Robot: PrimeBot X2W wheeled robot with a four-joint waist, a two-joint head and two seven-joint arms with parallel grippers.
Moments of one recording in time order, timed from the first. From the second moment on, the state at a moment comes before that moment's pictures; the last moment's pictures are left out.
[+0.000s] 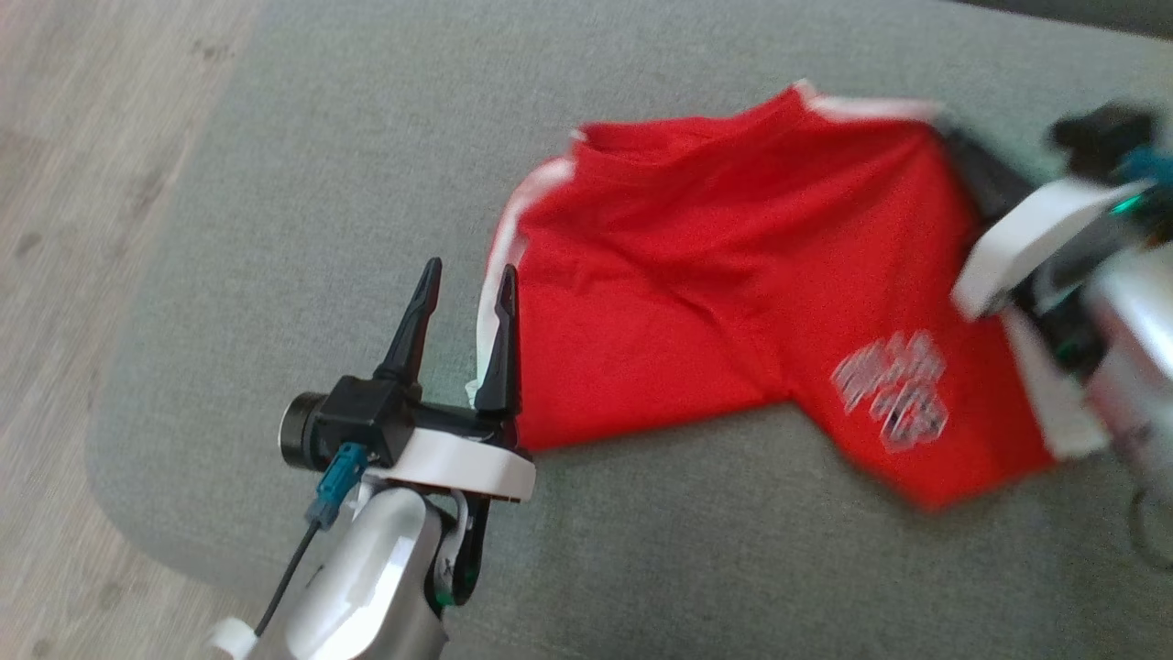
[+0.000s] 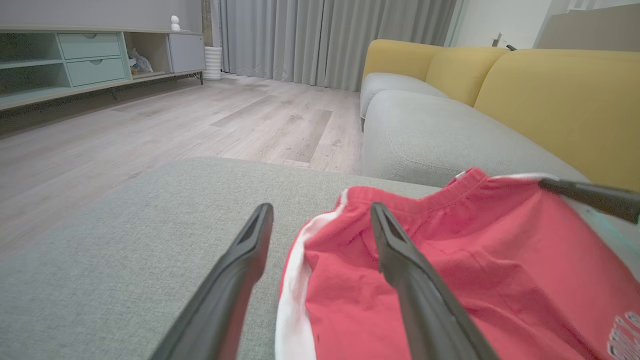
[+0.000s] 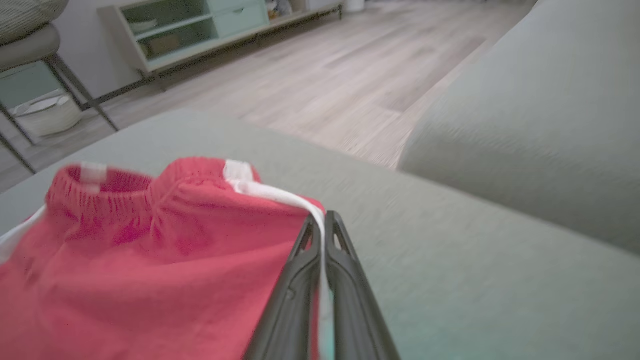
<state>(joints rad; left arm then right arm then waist) -0.34 0.04 -0.45 0.31 -0.37 0.11 -0.25 -0.80 -0.48 0.75 0.73 0.71 0.13 -0.09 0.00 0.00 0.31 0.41</state>
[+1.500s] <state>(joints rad) -0.25 0.04 -0.41 0.35 -0.35 0.09 -0.25 -0.47 -0.17 0.69 0.68 0.21 0.13 -0.13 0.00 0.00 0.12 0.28</state>
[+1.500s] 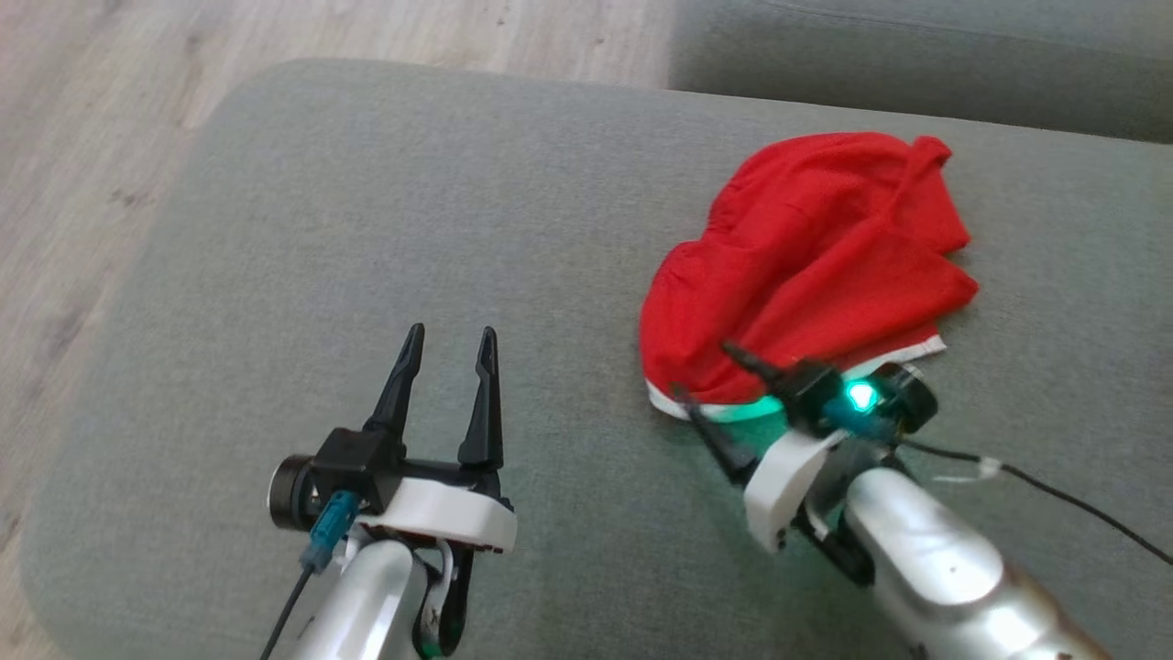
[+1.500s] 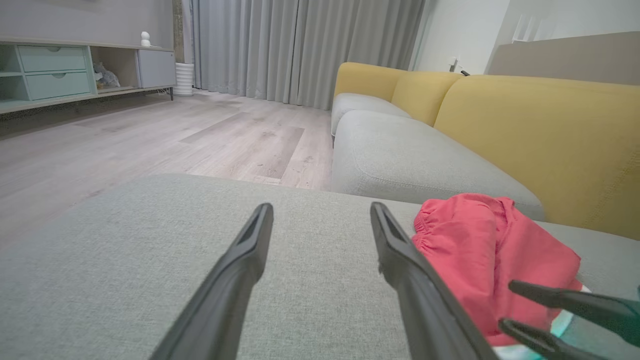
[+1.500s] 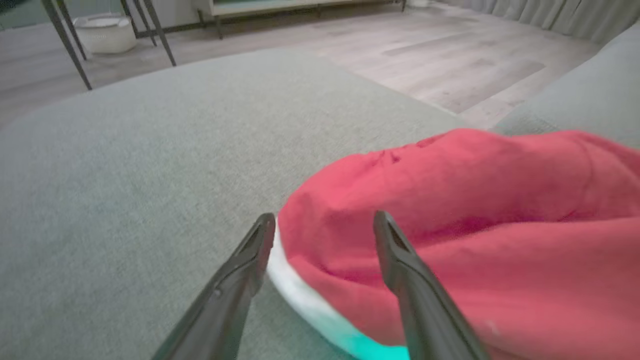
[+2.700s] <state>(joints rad) -0.25 0.04 -0.40 0.35 -0.33 0.08 -0.25 -0.29 -0.05 -0.05 0.56 0.11 0.13 -0.14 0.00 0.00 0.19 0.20</state>
